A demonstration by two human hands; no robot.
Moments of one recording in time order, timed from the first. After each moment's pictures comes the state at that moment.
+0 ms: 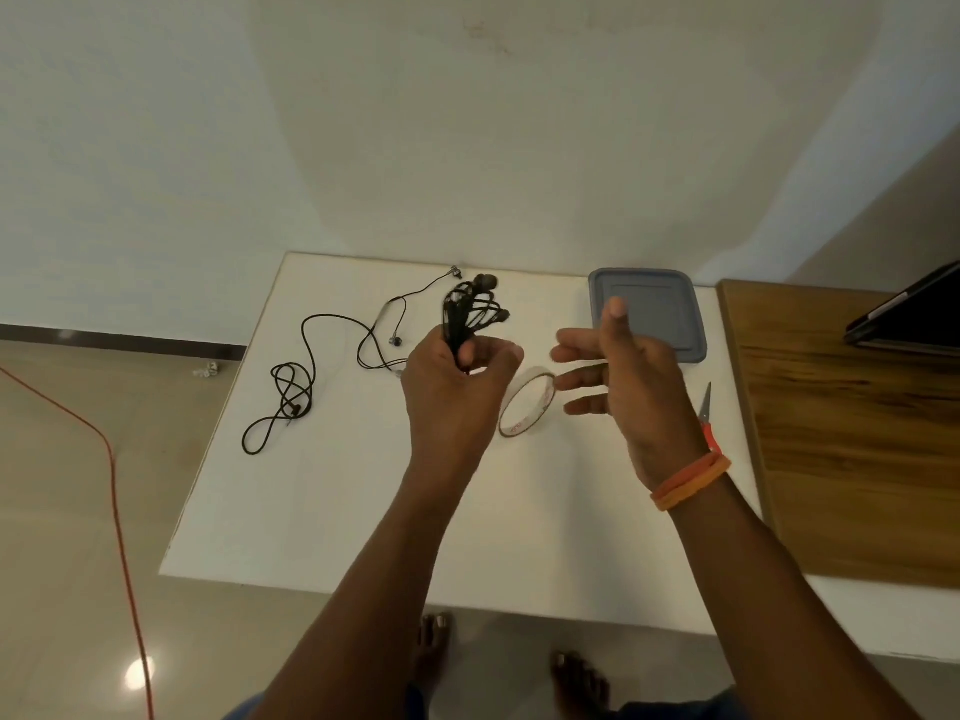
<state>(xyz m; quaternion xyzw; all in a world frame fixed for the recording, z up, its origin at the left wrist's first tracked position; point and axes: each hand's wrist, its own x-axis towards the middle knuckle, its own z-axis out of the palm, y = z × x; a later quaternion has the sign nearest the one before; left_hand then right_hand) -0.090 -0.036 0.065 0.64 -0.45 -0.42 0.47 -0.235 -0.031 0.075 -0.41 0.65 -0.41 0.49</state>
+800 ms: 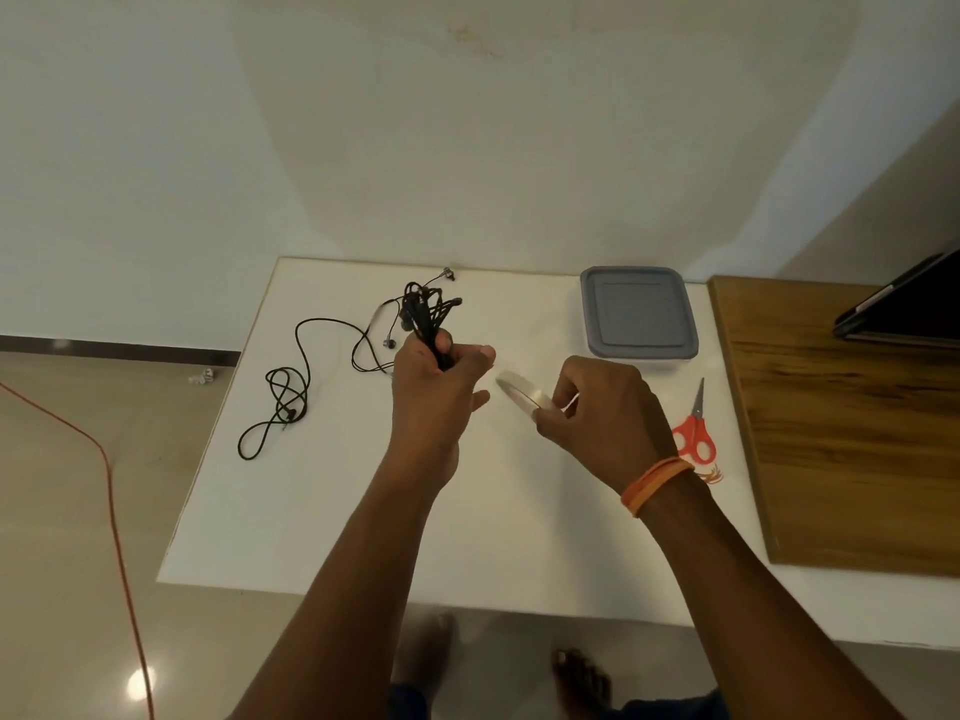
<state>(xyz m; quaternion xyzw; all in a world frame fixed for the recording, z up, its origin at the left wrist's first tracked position) -0.077 -0.045 0.060 0.58 -0.34 -0.58 0.46 -0.237 -0.023 0.048 -0.65 0.72 -0.14 0.20</state>
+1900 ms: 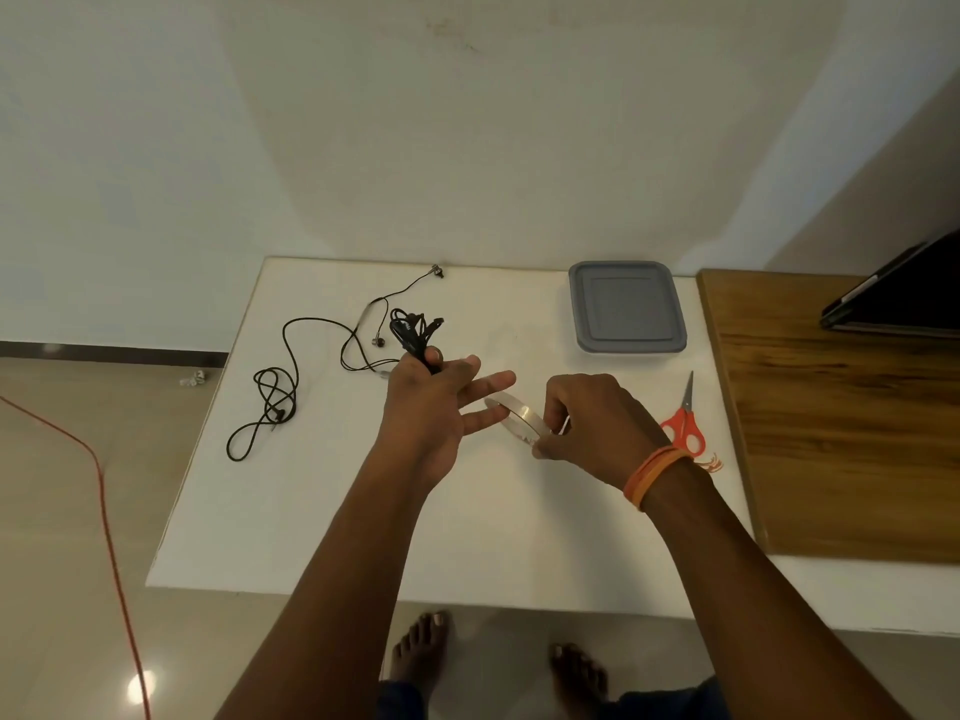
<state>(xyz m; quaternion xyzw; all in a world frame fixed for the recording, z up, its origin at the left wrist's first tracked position) -0.078 -0.047 0.046 0.52 -0.23 -0.70 0.43 -0.248 -0.024 0.036 -0.67 0.68 -0.02 0.29</state>
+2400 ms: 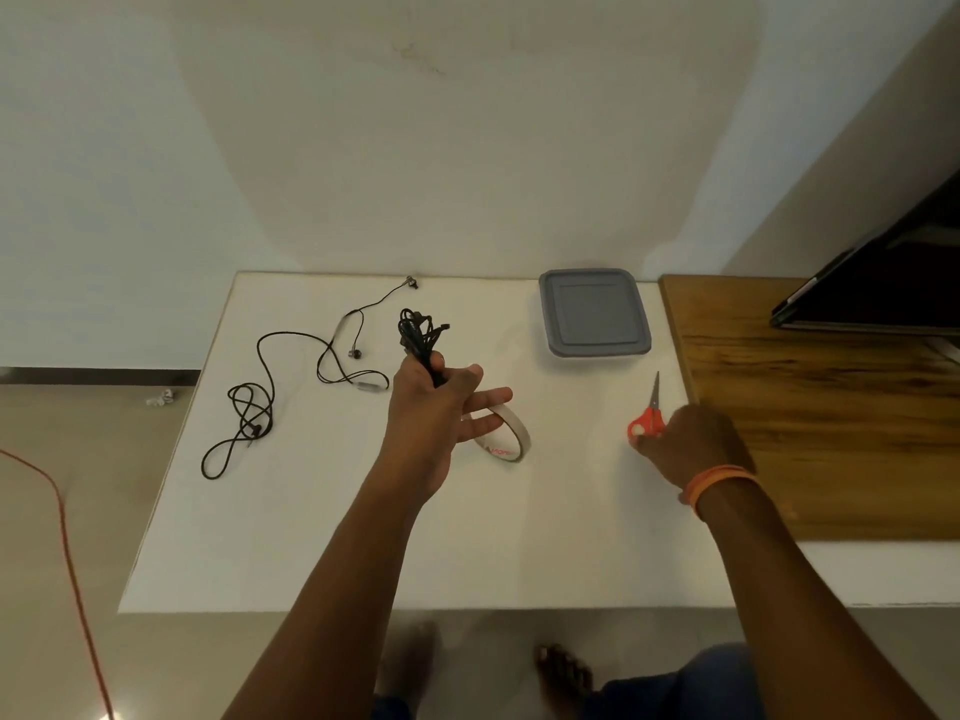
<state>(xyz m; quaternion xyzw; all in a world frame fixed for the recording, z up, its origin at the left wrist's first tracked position) -0.092 -0.041 0.049 0.51 -0.30 -0.69 0.41 -0.344 0.009 0.011 -0.39 0.89 -0.02 0.25</state>
